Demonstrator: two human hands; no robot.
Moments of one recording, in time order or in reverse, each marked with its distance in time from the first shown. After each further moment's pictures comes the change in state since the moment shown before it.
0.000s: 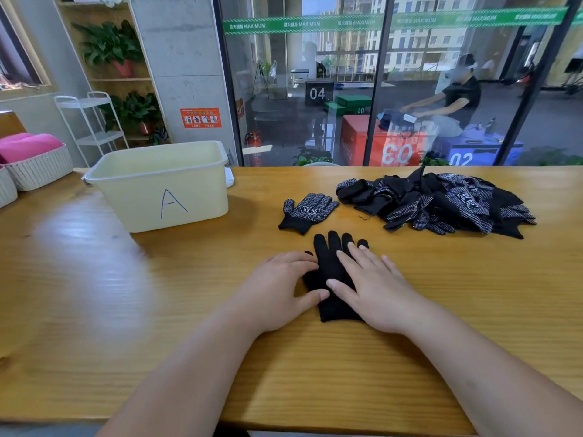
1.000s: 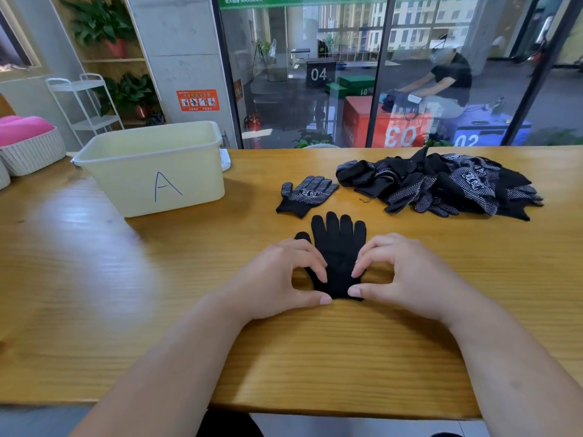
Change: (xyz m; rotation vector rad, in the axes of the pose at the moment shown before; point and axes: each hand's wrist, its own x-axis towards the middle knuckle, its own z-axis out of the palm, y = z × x) left_hand -0.006 0.000 -0.006 -0.298 -0.036 0.170; right_hand -0.028 0.041 -0.016 0.344 0.271 -0.298
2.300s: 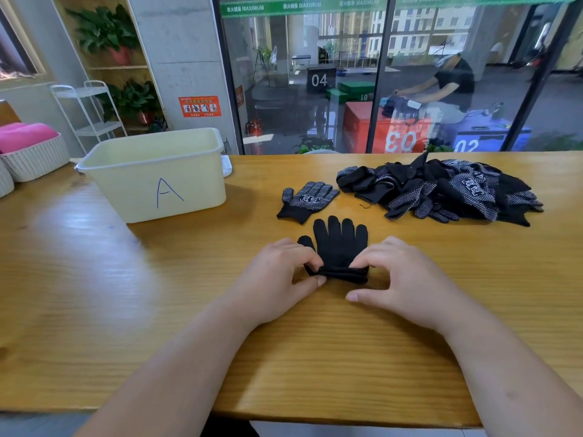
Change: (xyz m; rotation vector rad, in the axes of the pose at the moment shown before) left_hand 0.003 0.000 0.007 0.095 0.209 -0.014; right_hand 0.000 -0.002 0.007 -0.050 0.036 -0.010
